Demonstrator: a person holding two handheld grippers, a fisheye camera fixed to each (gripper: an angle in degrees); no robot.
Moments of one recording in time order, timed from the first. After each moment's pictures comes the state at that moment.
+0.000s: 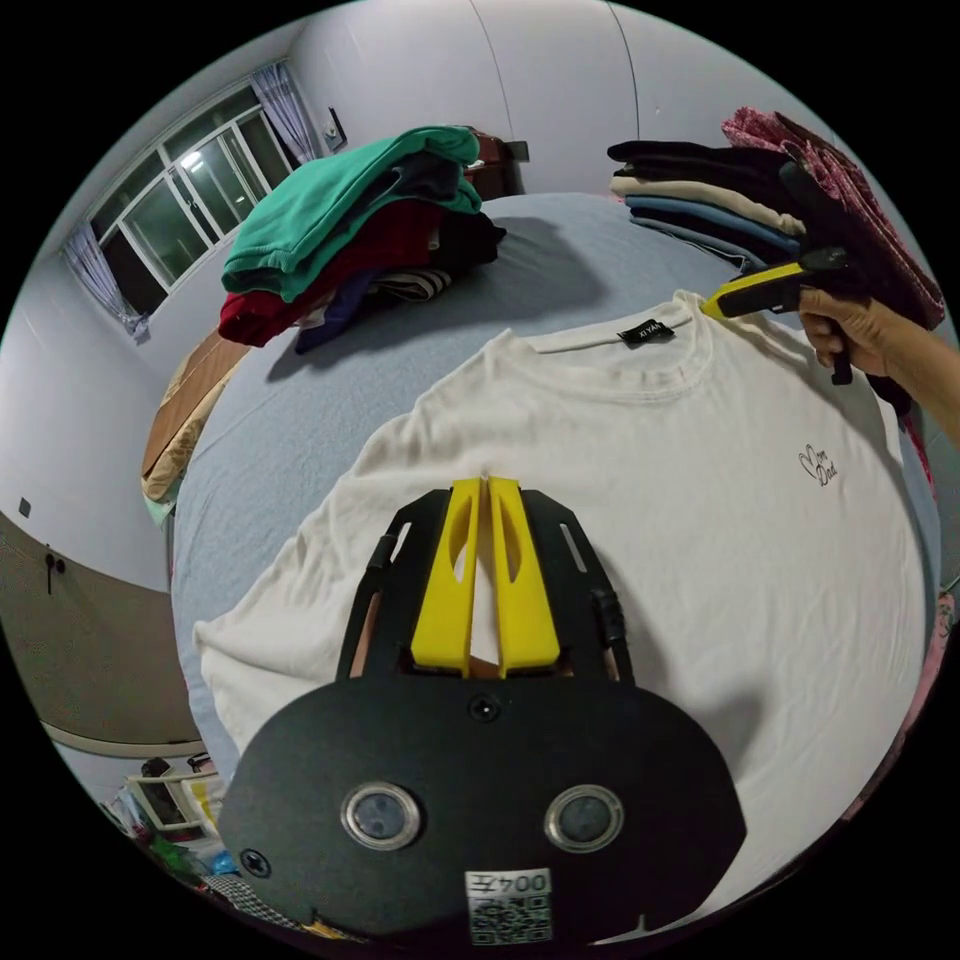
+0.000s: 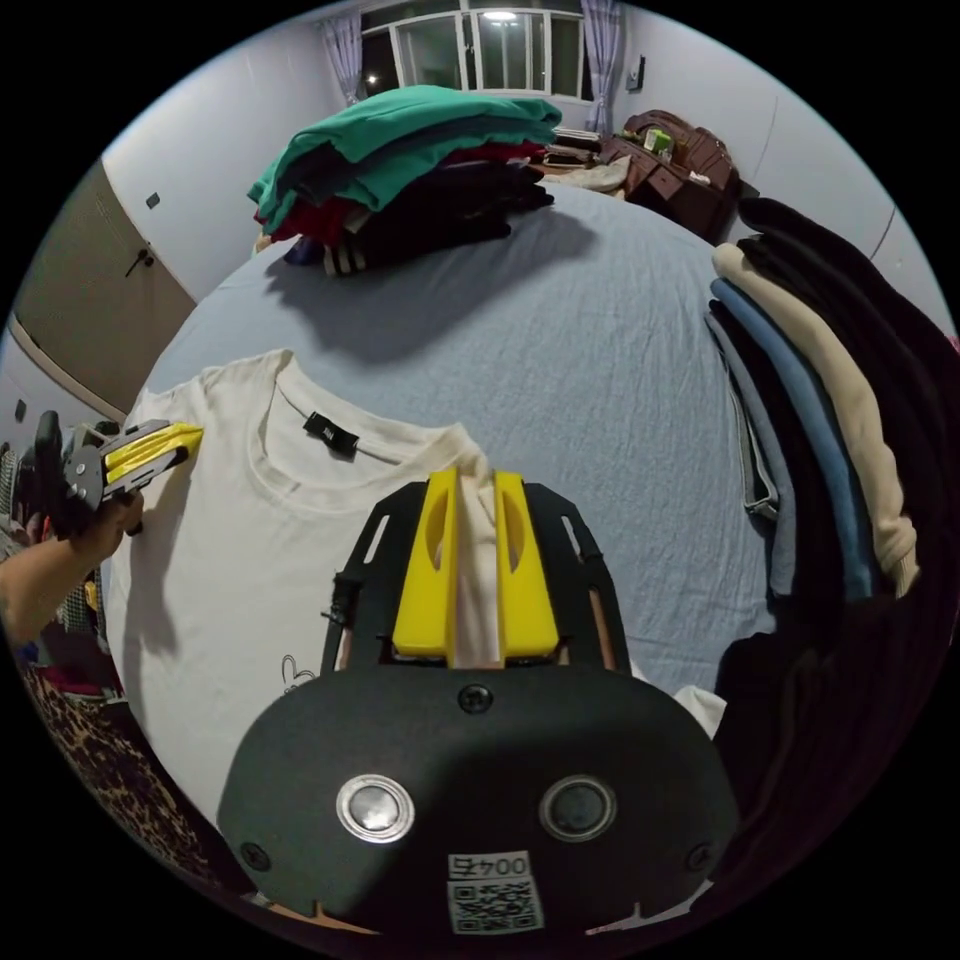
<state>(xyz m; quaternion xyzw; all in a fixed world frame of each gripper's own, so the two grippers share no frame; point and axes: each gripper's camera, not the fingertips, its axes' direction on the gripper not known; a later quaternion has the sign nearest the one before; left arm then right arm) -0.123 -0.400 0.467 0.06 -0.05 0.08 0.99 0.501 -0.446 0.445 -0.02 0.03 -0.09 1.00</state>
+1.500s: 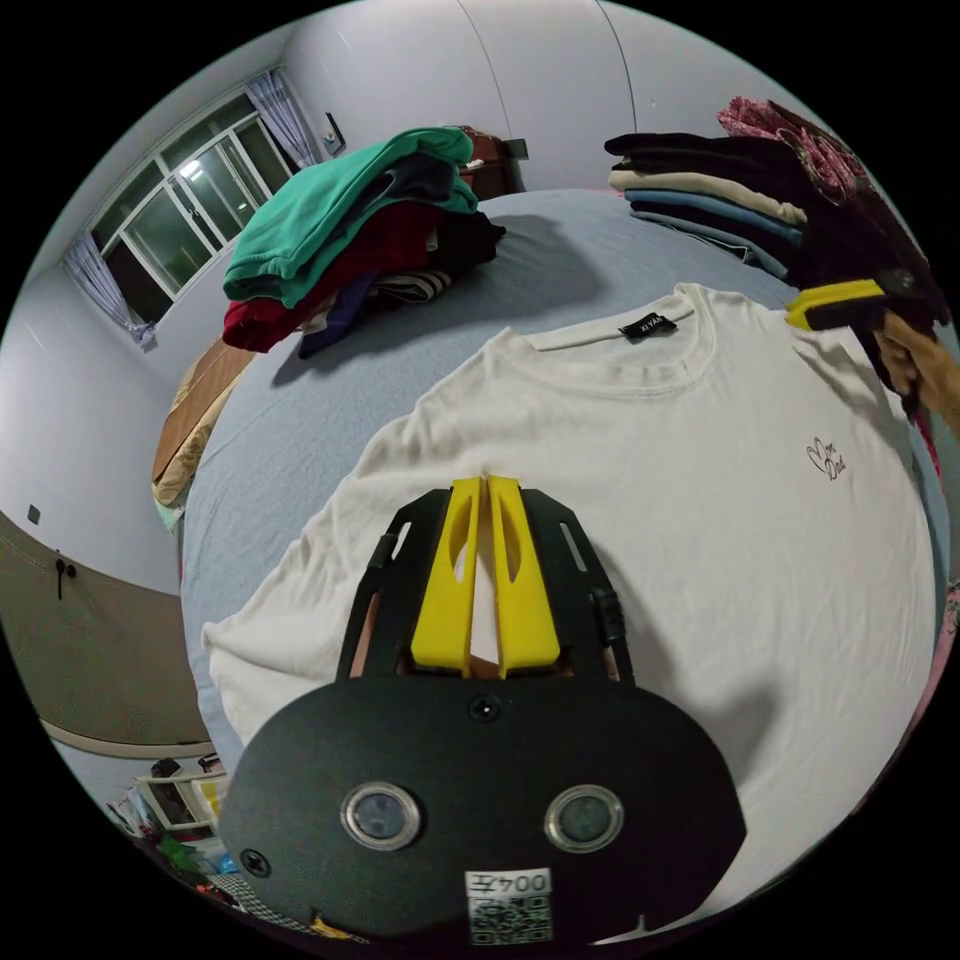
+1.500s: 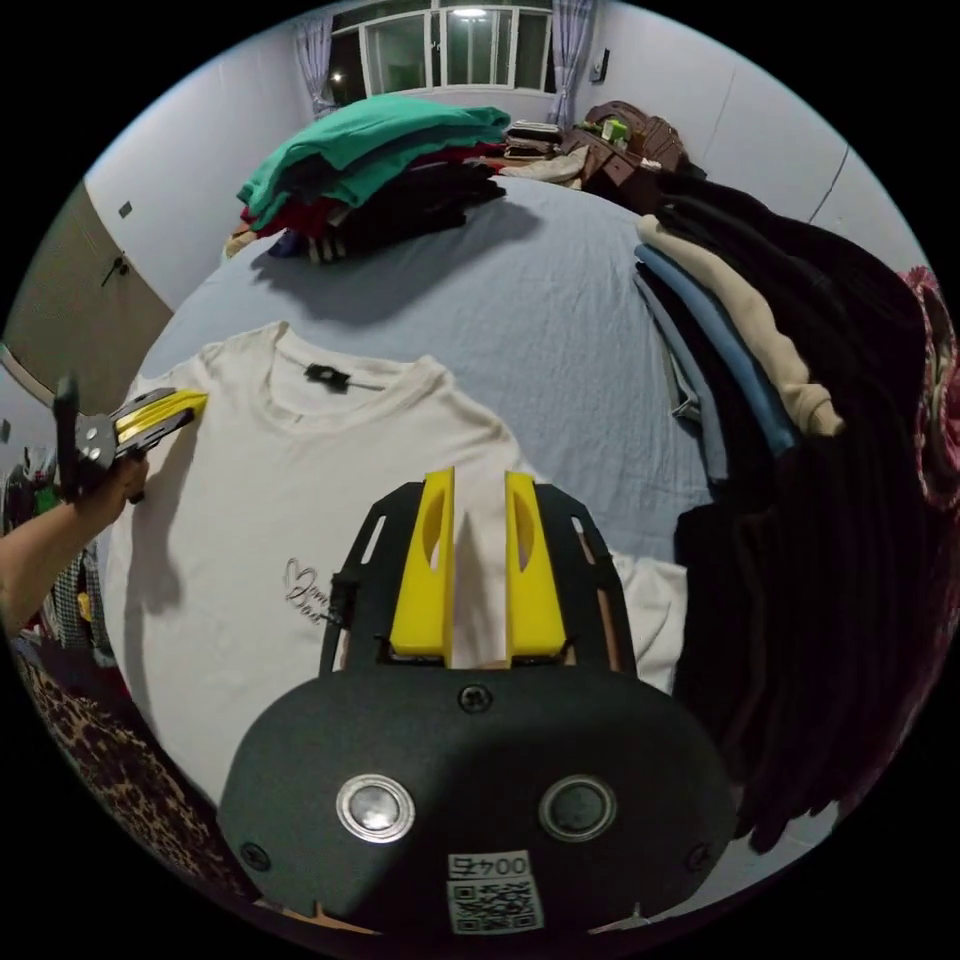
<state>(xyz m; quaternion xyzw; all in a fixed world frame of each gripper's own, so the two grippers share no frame) -0.137 -0.357 0.446 0.06 -0.07 0.09 0.99 0.445 -0.412 0.386 -0.05 0.04 -0.06 1.00</state>
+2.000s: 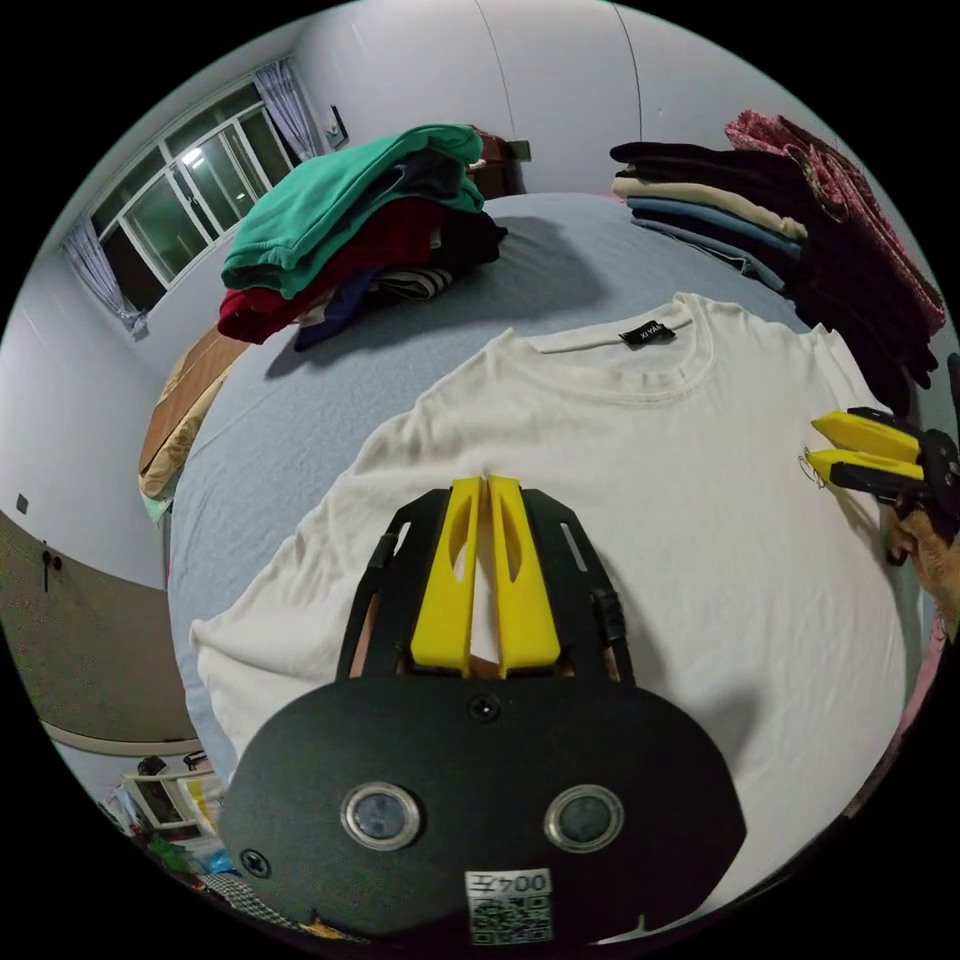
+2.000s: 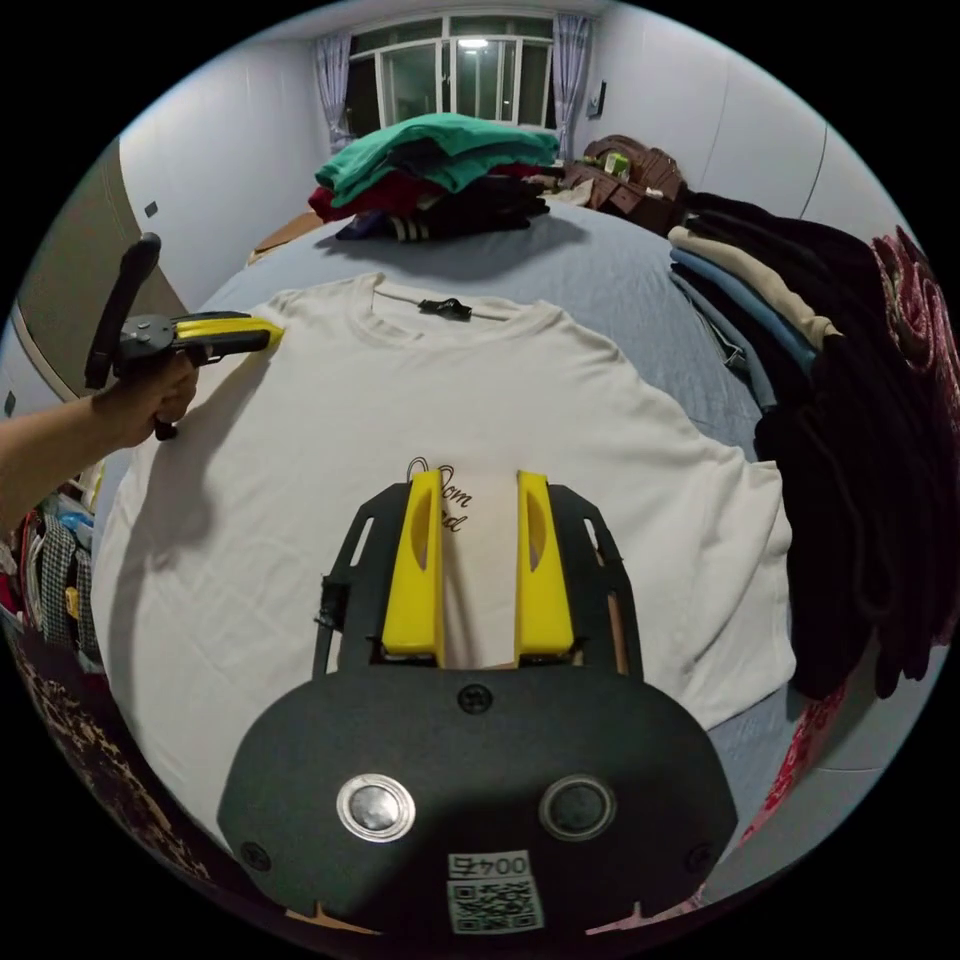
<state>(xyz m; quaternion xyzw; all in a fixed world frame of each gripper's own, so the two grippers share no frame) -0.195 -0.337 0.429 0.06 -0.04 0.08 0.99 0.343 -0.341 0.399 0.02 0.05 -0.05 1.00</state>
